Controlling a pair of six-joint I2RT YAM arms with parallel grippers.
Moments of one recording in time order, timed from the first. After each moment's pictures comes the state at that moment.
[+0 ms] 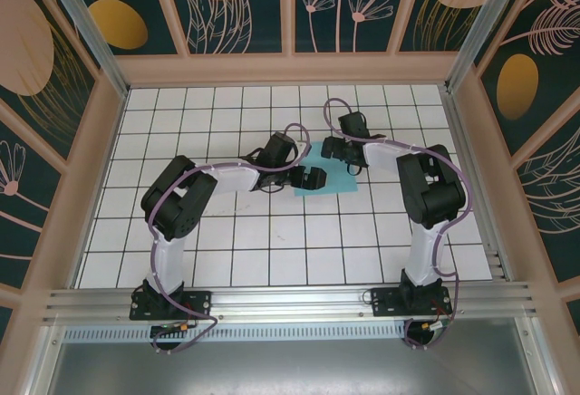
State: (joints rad) left arm -0.68 2.03 1.20 0.03 0.39 -0.48; right arm 0.37 1.95 1.19 -0.22 0.06 0.50
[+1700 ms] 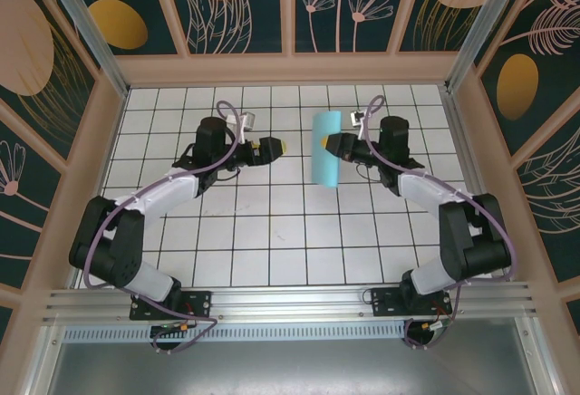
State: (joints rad) left arm -0.42 1.51 0.90 0.20 0.63 -0.66; right arm 0.26 1.47 0.80 0.40 -0.86 0.72
